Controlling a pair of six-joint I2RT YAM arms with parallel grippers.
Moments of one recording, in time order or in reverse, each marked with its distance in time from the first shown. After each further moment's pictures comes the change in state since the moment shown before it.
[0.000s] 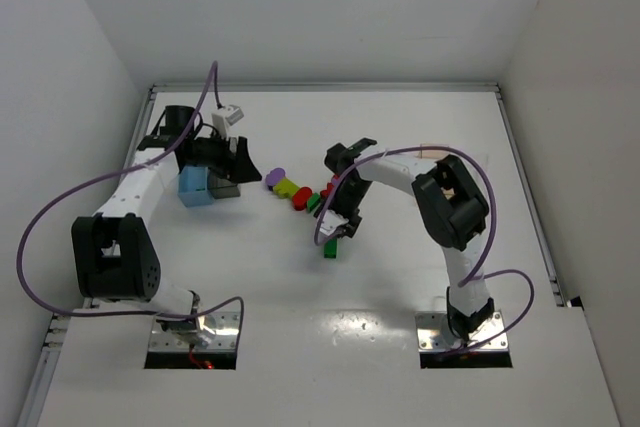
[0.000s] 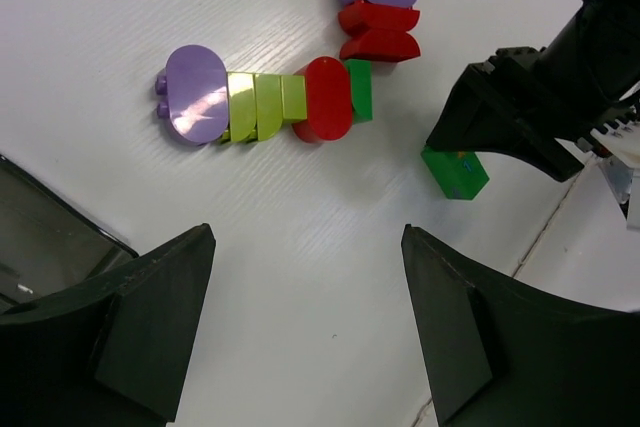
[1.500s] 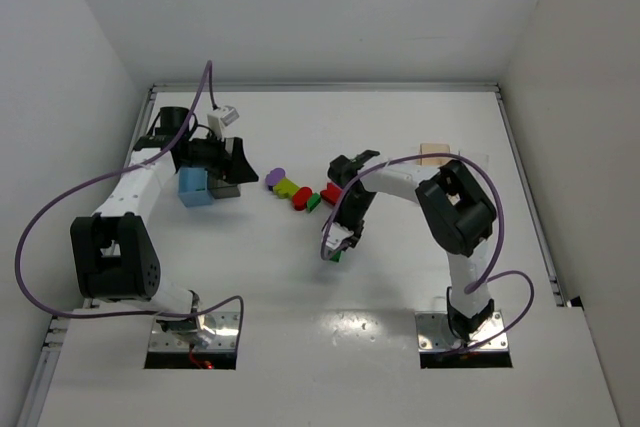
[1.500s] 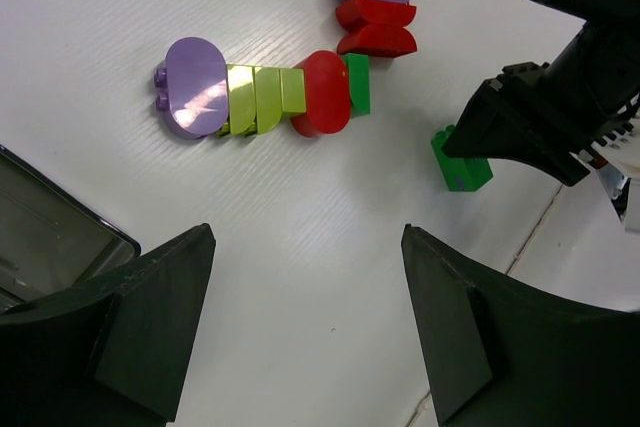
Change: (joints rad) left arm 0.041 0.004 -0.003 -0.022 0.035 0.024; right arm 0.027 -0.065 -0.147 0.064 0.006 0.000
